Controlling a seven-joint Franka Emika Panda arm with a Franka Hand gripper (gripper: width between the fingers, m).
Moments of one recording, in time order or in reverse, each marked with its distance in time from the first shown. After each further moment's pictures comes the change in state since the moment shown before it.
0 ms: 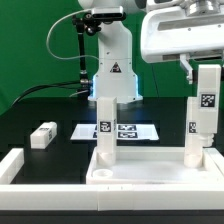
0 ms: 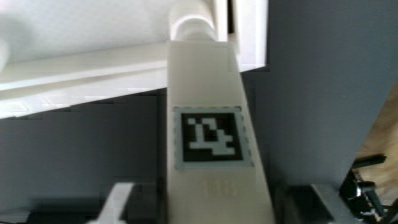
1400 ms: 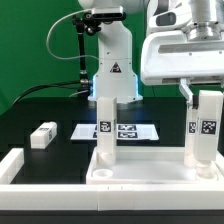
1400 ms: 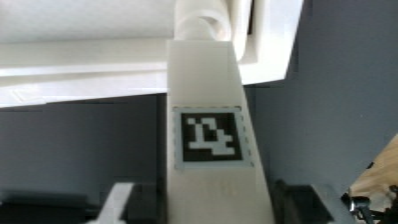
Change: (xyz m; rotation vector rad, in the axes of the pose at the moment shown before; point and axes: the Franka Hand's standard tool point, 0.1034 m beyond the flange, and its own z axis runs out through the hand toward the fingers) arm -0.007 0.007 0.042 -0.015 0.045 -0.097
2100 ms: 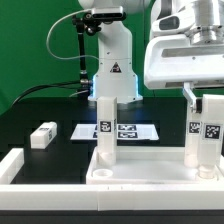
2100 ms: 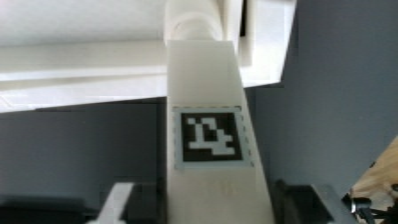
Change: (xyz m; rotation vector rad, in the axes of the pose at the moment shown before) arm -0.003 -0.003 0.009 -0.006 -0.001 0.004
